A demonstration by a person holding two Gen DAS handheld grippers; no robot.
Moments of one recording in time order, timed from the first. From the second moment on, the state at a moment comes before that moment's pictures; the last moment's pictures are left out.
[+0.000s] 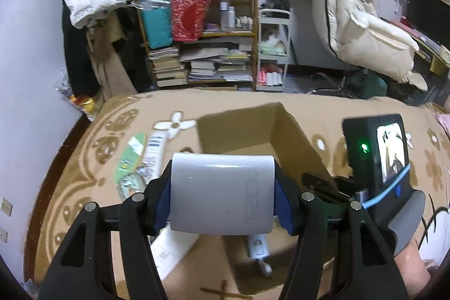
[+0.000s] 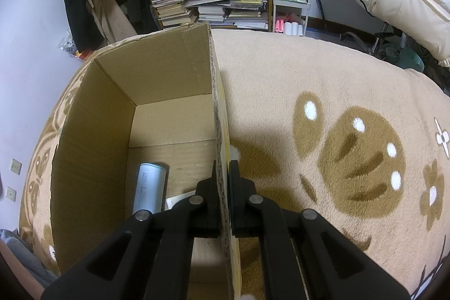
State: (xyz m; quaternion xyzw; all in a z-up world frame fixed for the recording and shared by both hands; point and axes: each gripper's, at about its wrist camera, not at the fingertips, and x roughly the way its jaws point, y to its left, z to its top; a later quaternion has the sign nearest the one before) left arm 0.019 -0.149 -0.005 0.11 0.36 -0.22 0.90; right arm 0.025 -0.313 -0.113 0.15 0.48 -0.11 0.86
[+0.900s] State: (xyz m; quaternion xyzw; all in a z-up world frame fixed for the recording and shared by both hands) left arm 0.042 -0.169 -0.045 0.12 0.42 -0.21 0.88; right arm 0.027 -0.313 -0.115 0.15 0.48 -0.10 0.86
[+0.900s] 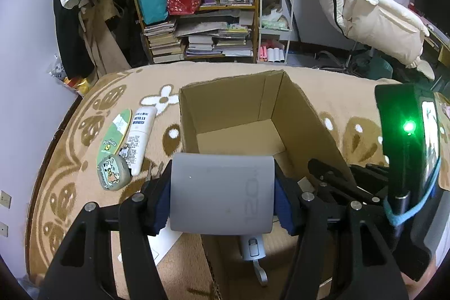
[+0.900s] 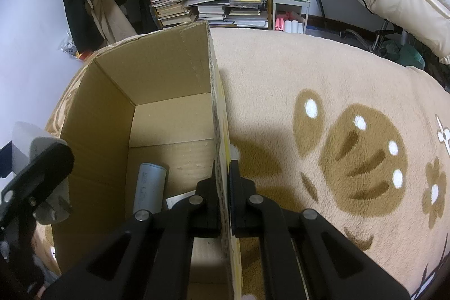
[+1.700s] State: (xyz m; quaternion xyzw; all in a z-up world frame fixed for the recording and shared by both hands) left arm 0.049 -0.141 -0.015 0.12 0.39 -0.17 0.89; right arm 0.029 -0.309 -0.114 0.15 0.48 -0.10 0.86
